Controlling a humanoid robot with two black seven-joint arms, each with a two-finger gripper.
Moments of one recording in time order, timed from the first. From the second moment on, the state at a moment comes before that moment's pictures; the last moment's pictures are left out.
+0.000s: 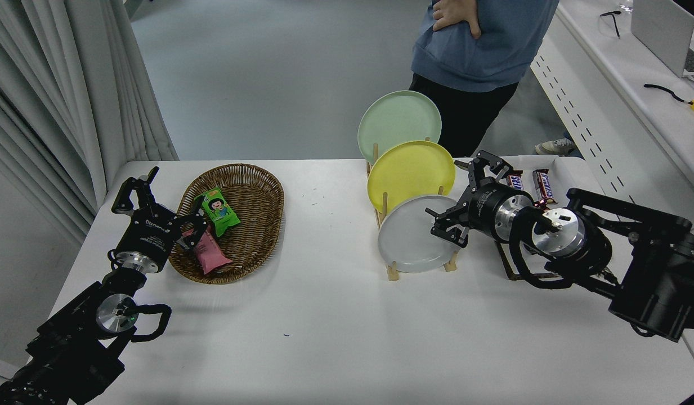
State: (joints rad) left arm -0.50 0.26 -1.09 -0.53 0.24 -0.57 -0.45; right arm 1.00 -0.55 0.25 1.42 0.58 -0.51 0.16
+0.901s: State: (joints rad) left arm -0.50 0.26 -1.09 -0.53 0.24 -0.57 -0.45; right arm 1.00 -0.40 0.22 1.23 0.47 -0.53 0.15
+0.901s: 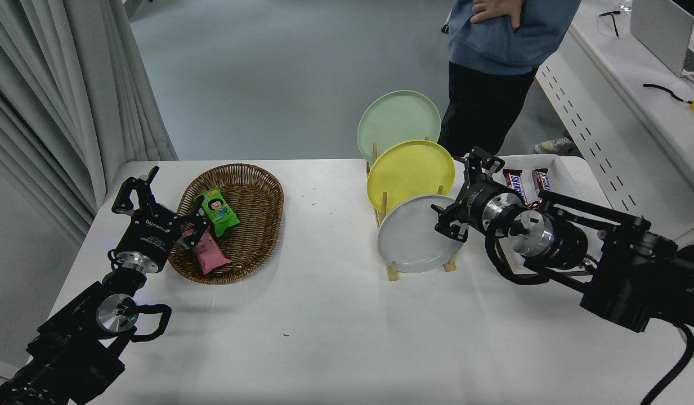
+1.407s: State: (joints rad) left arm -0.50 0.26 -1.09 -0.53 0.24 -0.57 -0.45; right arm 1.03 -0.37 0.20 1.21 0.45 -0.54 0.14
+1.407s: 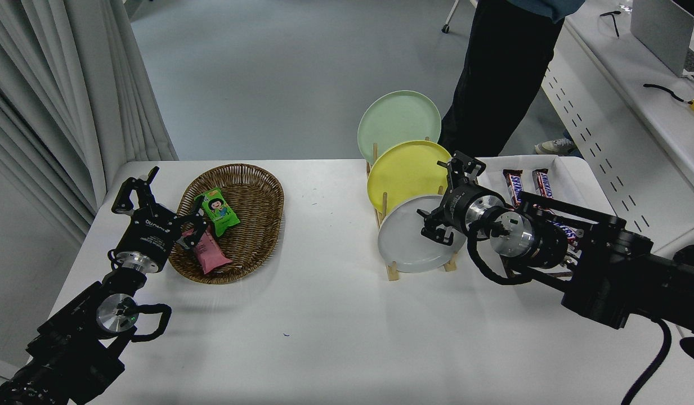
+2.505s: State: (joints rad) left arm -0.50 0.26 -1.09 -0.53 0.24 -0.57 -0.45; right arm 1.11 -0.36 0.09 1.18 0.41 -0.58 0.10
